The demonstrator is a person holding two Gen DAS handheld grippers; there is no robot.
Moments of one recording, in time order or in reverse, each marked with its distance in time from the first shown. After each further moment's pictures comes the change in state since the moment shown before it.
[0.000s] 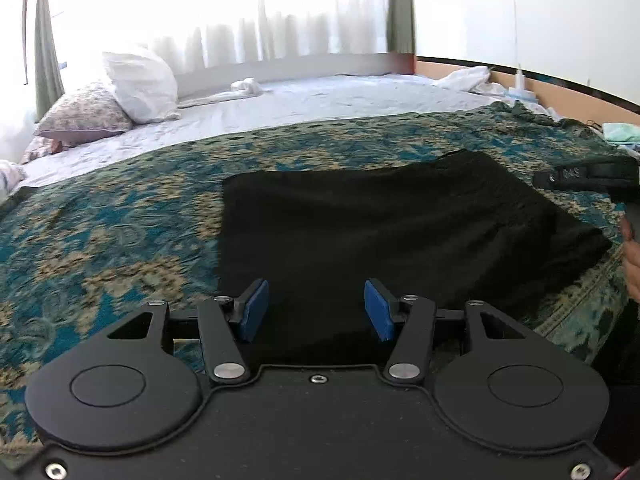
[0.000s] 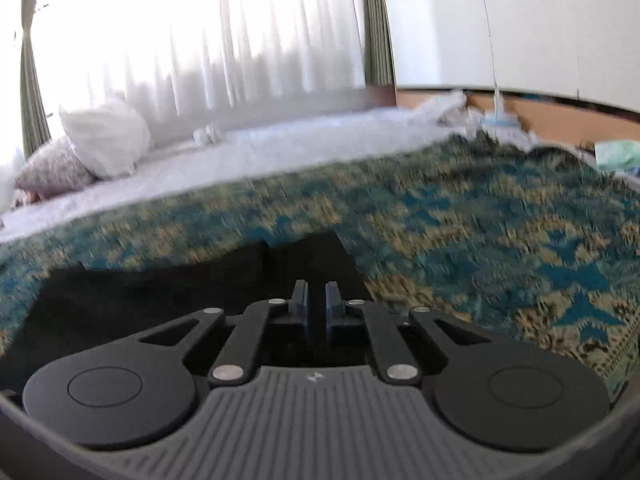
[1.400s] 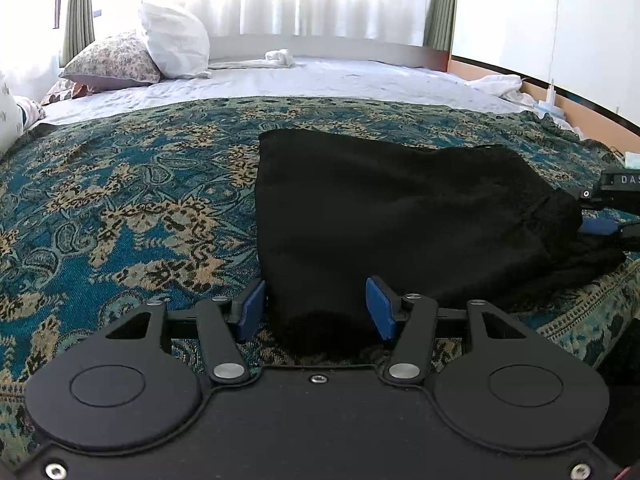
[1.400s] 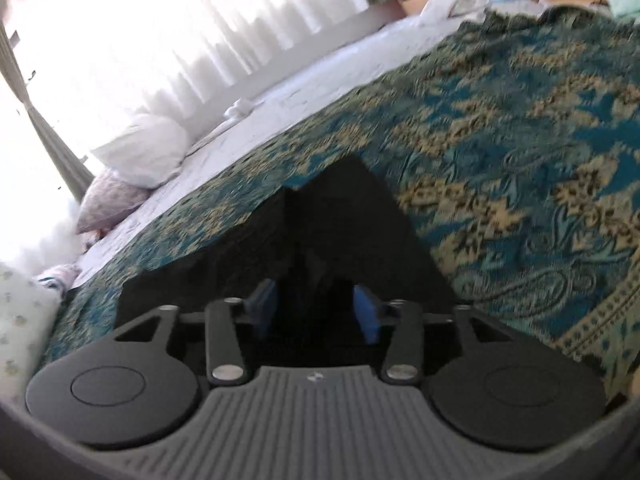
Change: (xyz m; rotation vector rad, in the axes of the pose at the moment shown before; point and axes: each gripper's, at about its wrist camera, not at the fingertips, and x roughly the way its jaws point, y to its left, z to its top) left arm 0.008 0.026 -0.021 -0.158 0.066 0.012; right arm 0.005 -0.037 -0.011 0.276 0.171 0.252
